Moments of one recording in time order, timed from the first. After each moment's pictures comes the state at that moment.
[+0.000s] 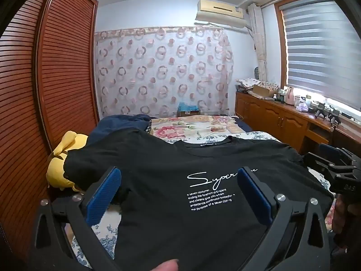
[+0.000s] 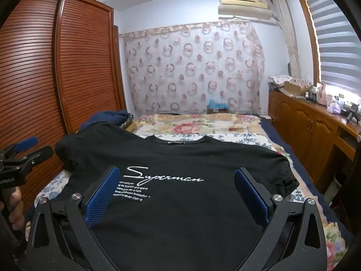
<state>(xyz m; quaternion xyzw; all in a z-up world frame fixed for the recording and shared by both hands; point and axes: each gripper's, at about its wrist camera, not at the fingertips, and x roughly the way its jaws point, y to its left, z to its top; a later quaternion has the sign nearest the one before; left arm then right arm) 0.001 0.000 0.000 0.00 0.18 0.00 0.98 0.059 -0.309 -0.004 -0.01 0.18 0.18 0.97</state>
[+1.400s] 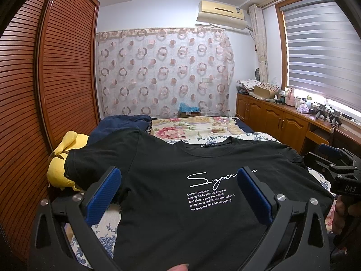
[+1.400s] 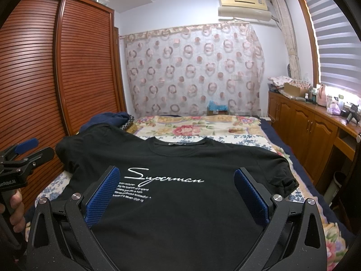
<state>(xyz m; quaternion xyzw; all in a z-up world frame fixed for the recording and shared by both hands) -0.009 -0.006 0.008 0.00 0.18 -0.01 0.98 0.058 -0.308 -0.006 0.00 0.17 0.18 0.97</state>
